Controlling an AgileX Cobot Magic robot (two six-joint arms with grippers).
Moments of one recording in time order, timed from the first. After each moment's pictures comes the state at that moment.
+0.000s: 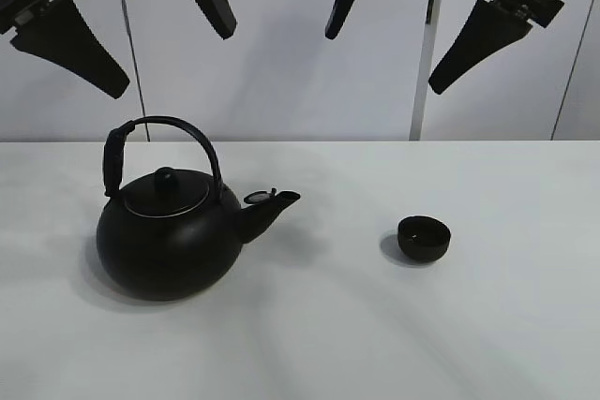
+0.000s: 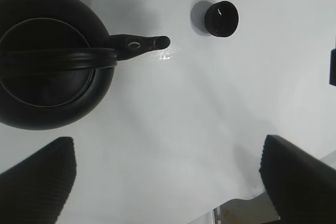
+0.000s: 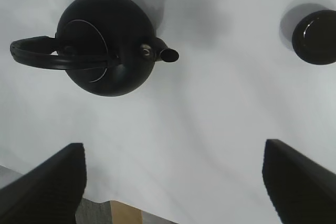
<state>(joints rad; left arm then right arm) -0.39 1.65 -1.41 -0.50 1.07 -0.07 0.31 1.76 -1.60 0.40 1.23 0.24</state>
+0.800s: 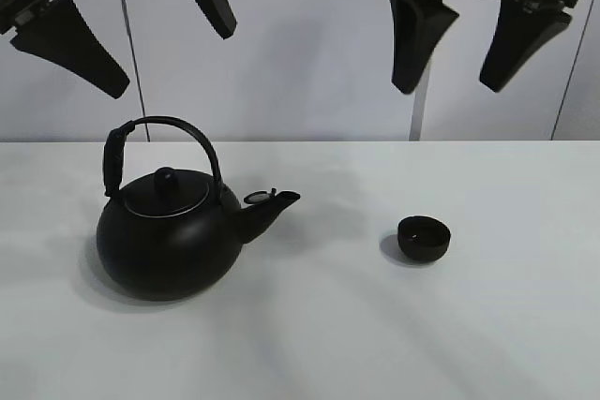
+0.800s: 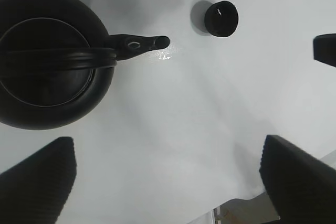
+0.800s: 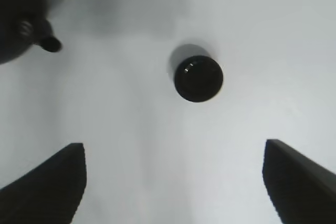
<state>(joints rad) -0.39 1.65 -1.41 -0.50 1.07 -0.07 0.31 1.78 -1.60 0.11 1.23 -0.12</state>
